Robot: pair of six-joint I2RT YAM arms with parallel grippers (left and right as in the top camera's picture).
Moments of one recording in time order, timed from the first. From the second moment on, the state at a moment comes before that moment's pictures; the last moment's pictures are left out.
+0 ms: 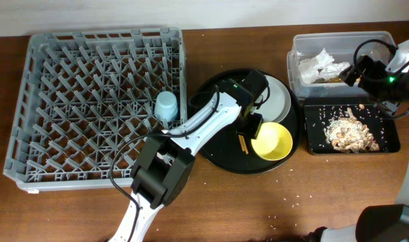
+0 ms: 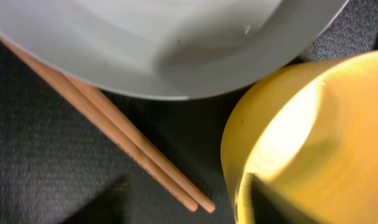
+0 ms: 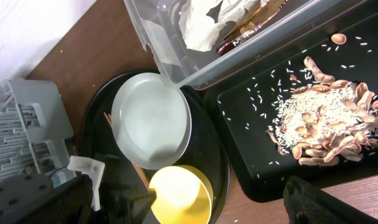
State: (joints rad) left arm -0.74 2.32 1.97 -1.03 0.21 -0.32; right arm -0.41 1.62 1.73 -1.23 -0.37 0.25
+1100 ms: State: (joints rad) left arm -0.39 2.37 2.22 -0.57 -1.26 0.06; right arm -0.41 1.62 1.73 -1.23 -0.37 0.25
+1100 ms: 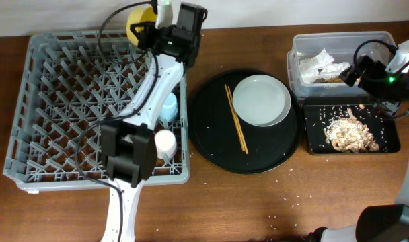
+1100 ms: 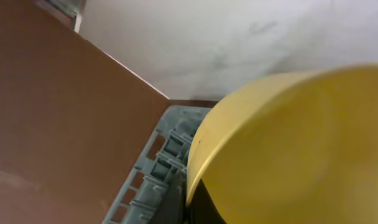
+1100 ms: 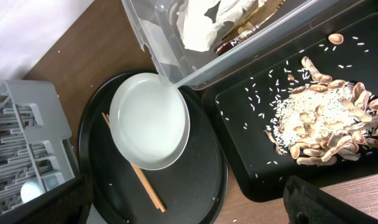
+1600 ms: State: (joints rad) left arm -0.43 2.46 2.22 -0.66 -1.28 0.12; right arm -0.41 1.62 1.73 -1.23 -0.37 0.25
